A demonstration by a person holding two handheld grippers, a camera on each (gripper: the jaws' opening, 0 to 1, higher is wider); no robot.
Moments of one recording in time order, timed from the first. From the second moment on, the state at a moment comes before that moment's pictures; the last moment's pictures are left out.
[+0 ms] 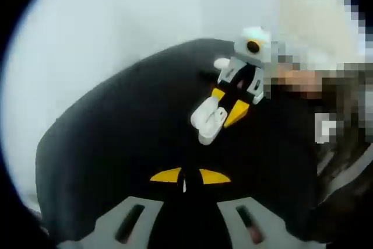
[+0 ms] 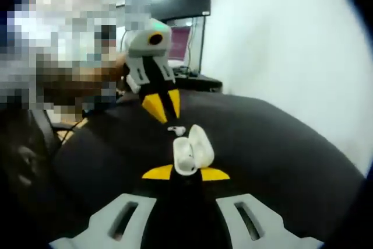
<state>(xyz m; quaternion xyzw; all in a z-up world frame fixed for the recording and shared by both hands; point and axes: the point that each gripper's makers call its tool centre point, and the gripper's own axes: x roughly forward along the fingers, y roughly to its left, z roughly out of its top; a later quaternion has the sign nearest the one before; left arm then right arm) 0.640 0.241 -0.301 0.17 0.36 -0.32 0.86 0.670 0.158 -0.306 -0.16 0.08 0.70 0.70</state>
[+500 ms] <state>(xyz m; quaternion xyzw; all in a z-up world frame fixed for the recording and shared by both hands) 0.648 0.248 -0.317 0.17 0.43 -0.27 0.84 0.670 0.158 -0.306 -0.17 0.07 0.69 0.70</state>
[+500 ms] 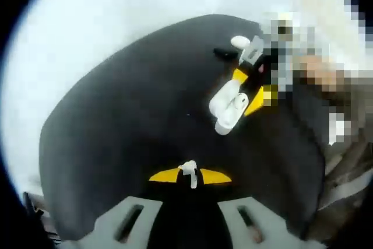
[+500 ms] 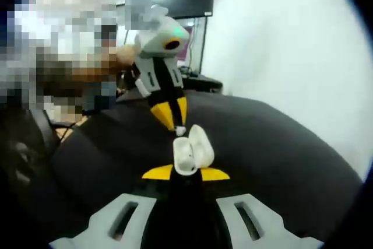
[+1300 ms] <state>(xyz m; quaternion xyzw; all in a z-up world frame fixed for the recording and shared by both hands) 0.606 0.223 -0.299 0.33 0.33 -0.46 0.76 0.670 0.159 -0.306 -0.16 0.07 0.70 0.70</state>
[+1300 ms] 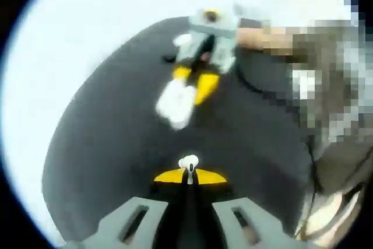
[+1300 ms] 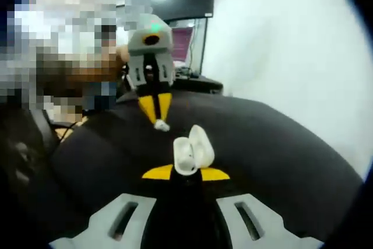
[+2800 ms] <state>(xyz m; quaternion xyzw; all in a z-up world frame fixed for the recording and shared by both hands) 0.595 0.224 -0.297 0.36 0.36 -0.46 0.73 0.667 0.160 -0.307 -0.16 0.06 0.70 0.70</state>
